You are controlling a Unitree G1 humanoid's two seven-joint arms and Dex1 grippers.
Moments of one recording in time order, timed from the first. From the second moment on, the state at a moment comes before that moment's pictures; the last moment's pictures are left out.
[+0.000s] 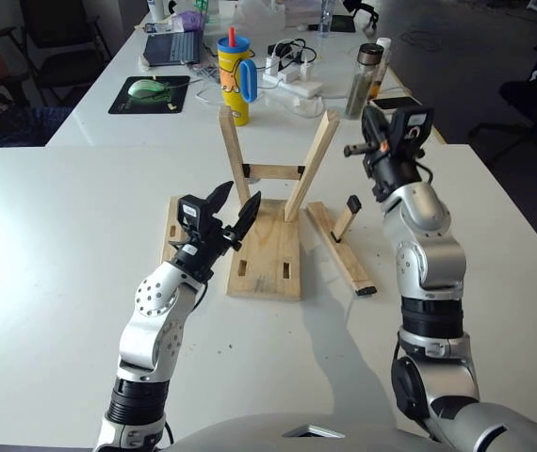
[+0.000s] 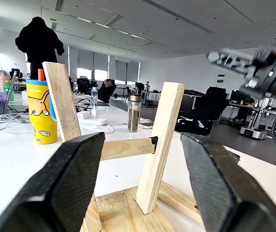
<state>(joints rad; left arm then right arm) -0.05 0.12 -0.10 -0.36 -0.33 0.18 -0.35 -0.56 -0.16 -0.10 -0.19 0.19 0.31 0.10</state>
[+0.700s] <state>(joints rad) -0.04 0.11 -0.10 -0.36 -0.33 0.17 -0.35 -0.45 -0.16 -0.07 -0.06 0.17 0.37 0.14</state>
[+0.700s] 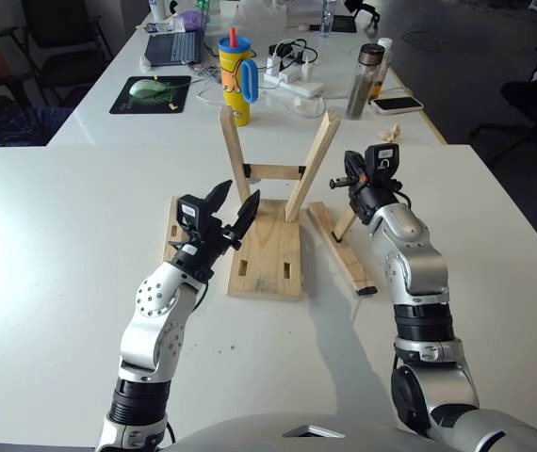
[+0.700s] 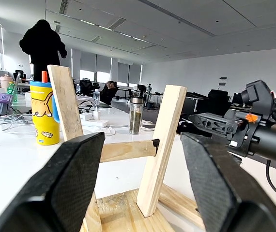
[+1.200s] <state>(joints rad) -0.03 0.11 -0.09 -0.35 -0.27 0.14 -0.31 -0.26 -0.66 -0.16 -0.52 0.88 1.06 0.75</state>
